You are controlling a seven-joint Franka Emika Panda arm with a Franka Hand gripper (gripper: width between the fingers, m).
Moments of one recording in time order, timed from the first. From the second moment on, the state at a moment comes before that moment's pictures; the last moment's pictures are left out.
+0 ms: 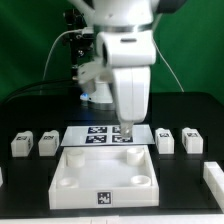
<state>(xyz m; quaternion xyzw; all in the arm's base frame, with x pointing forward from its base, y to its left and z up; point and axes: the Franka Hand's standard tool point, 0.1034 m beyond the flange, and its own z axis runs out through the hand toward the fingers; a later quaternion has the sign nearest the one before) 0.475 -0.003 0.074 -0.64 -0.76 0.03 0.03</state>
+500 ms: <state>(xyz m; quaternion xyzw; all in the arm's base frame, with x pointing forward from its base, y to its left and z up) 0.449 -0.022 0.017 -0.67 -0.74 0.04 0.06</state>
